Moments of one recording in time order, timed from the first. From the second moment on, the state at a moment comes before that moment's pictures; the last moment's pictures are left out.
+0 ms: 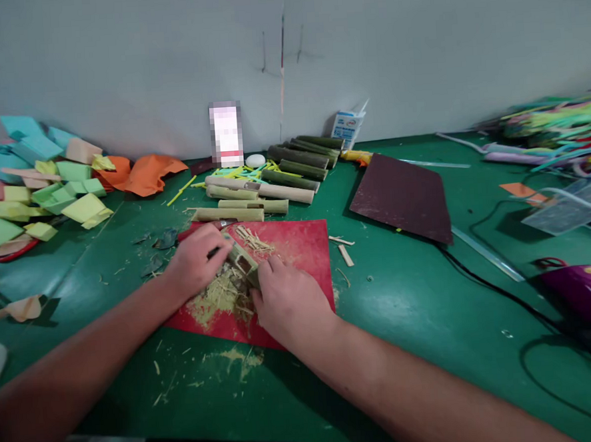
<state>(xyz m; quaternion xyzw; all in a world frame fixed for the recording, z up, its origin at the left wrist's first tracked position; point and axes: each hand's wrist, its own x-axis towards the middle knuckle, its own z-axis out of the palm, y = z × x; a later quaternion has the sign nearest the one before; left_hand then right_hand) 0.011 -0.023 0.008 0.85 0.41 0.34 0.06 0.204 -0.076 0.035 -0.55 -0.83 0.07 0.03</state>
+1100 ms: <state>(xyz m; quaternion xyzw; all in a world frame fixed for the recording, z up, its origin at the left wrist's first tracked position) 0.008 -0.024 0.004 0.87 0.38 0.32 0.04 0.207 -0.076 0.033 -0.56 -0.82 0.08 0.06</state>
